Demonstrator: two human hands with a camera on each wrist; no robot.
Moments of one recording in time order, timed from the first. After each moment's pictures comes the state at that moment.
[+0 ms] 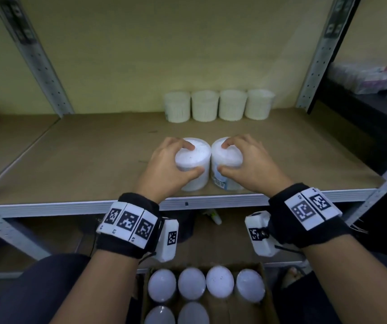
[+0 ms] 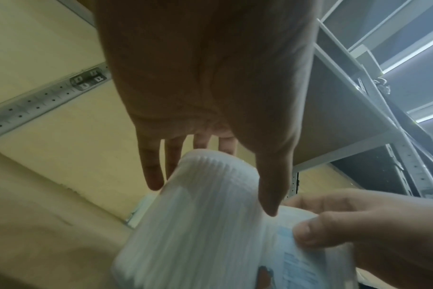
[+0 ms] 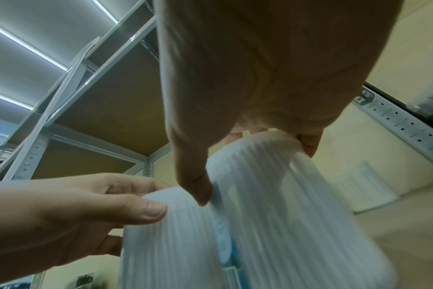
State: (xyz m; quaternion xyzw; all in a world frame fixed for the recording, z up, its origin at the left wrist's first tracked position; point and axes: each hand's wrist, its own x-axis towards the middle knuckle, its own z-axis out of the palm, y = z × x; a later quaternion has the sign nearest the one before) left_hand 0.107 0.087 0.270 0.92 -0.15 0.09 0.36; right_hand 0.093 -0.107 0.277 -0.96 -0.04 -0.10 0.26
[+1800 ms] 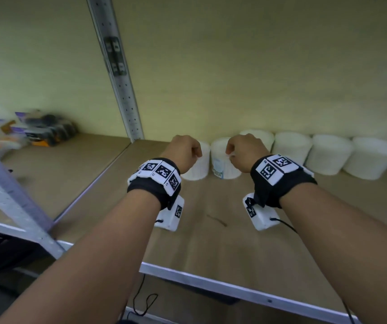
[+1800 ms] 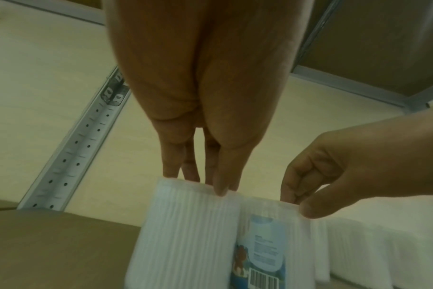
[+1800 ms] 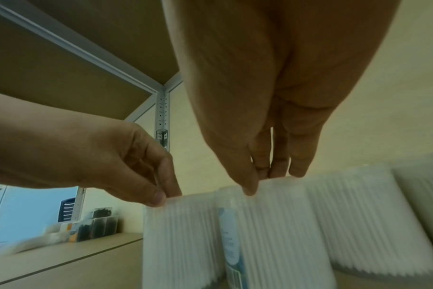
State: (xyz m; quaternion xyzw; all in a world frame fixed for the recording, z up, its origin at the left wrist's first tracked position) left_hand 0.305 0.223 0.305 0.97 -0.07 0.08 0.22; right_hand 0.320 0.047 0.313 -0.98 -0.14 -0.04 0.14
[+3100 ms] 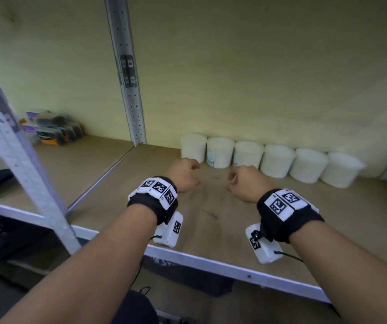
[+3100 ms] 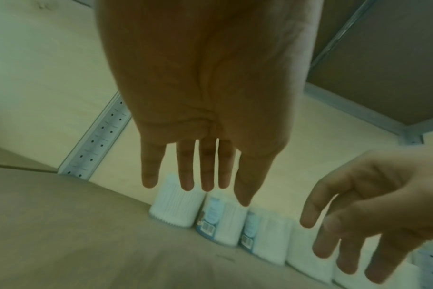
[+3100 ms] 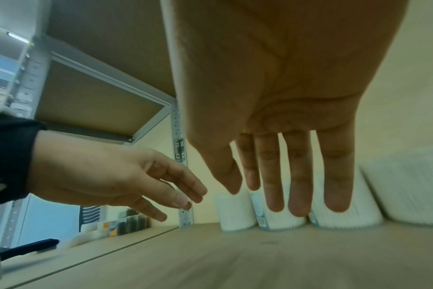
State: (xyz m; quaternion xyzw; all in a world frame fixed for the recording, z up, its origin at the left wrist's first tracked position) left_hand 0.236 0.213 0.308 0.97 -0.05 0.00 0.24; right_hand 0.238 0.022 0.311 -0.98 -0.11 0.03 0.16
